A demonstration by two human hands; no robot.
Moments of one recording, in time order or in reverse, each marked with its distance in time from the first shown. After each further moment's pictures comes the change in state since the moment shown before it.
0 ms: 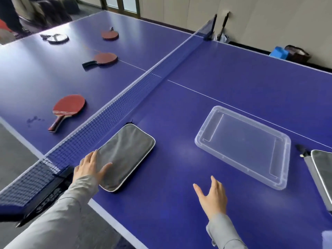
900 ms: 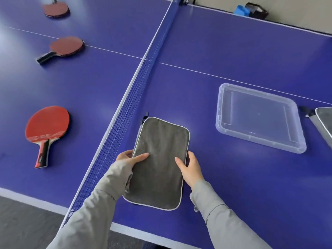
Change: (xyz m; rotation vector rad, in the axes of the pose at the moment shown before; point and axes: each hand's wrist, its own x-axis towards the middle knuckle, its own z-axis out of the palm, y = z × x) left_hand 0.140 0.007 -0.012 -0.973 -0.718 -0.125; right_hand 0.013 -0.228 0.119 0.558 -0.116 0.256
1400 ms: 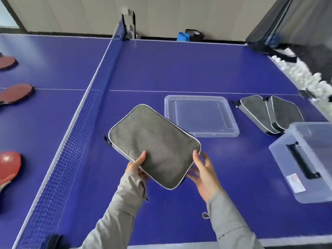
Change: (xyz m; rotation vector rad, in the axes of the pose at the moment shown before) left_hand -0.092 0.021 0.174 -0.468 -0.190 -0.073; right_hand -0.082 0.039 -0.168 0.941 0.135 -0.016
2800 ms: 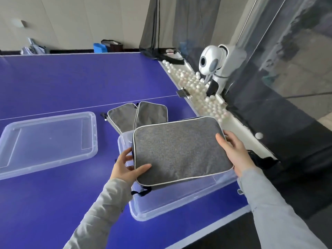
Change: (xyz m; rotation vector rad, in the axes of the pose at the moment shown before) left_hand -0.064 -0.341 0.460 0.707 -0.375 0.404; right_hand -0.001 -0.325 -0.606 -0.394 0.393 -0.377
